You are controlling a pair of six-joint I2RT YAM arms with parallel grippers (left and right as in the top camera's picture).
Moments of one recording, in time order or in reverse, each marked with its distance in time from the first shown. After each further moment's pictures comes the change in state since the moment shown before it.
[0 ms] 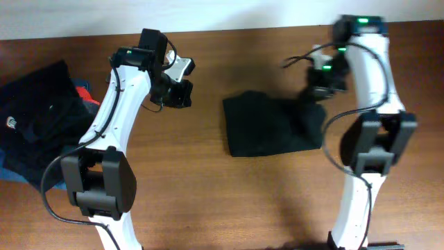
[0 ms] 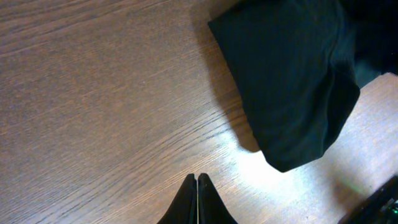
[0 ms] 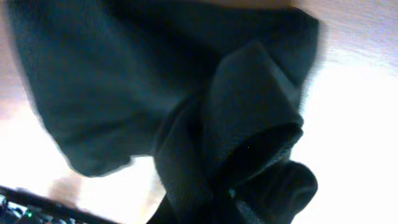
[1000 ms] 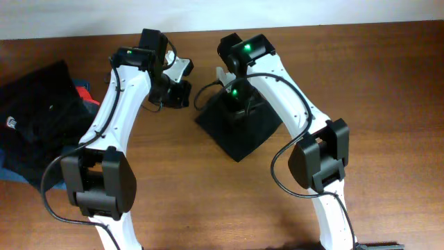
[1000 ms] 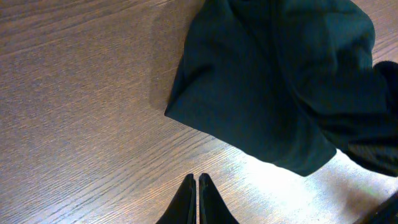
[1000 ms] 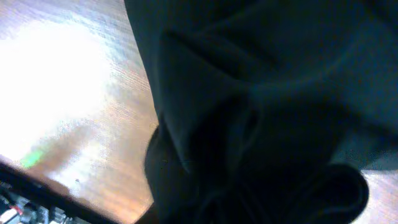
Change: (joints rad) left arm -0.001 0.000 0.000 -0.005 -0.046 0.000; right arm 0.492 0.000 0.003 0.058 0.056 0.085
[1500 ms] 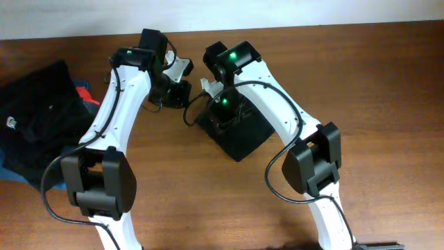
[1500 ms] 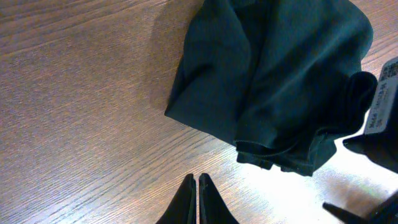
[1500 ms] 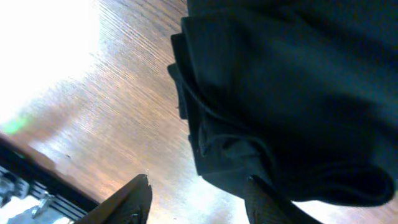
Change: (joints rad) left arm 0.000 0.000 0.000 0.000 0.000 0.000; right arm 0.069 0.000 0.000 -0.003 0.009 -0.121
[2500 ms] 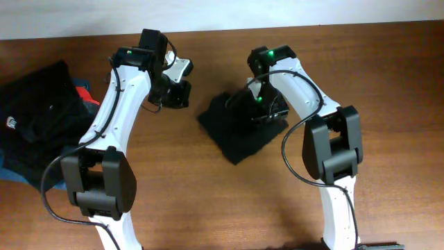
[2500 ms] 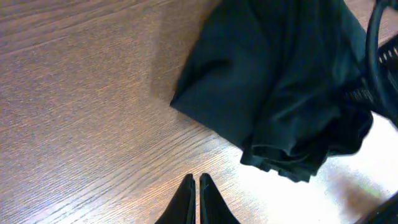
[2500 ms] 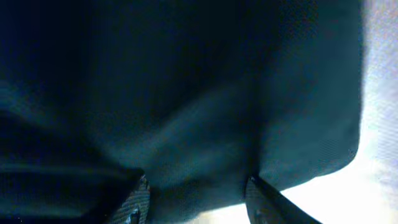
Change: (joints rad) left arm 0.000 0.000 0.000 -0.001 -0.004 0.000; right arm -0.224 0.000 -0.290 0.137 0.099 0.112
